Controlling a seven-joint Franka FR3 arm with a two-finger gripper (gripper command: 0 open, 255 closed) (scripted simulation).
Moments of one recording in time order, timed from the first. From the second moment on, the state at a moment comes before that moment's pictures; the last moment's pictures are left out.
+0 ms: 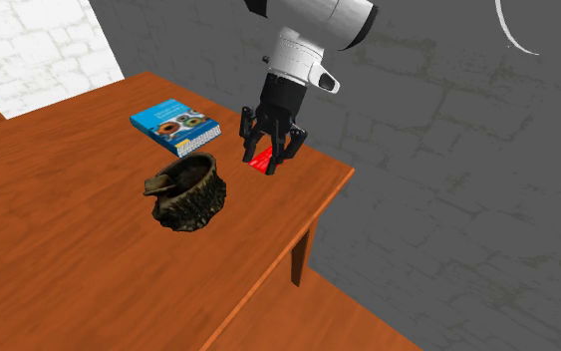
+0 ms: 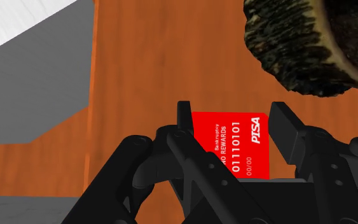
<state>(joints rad) 0.09 0.55 0.24 -1.33 0.33 1.51 0.87</state>
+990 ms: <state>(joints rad) 0.15 0.55 0.27 -1.20 0.35 1.41 0.99</state>
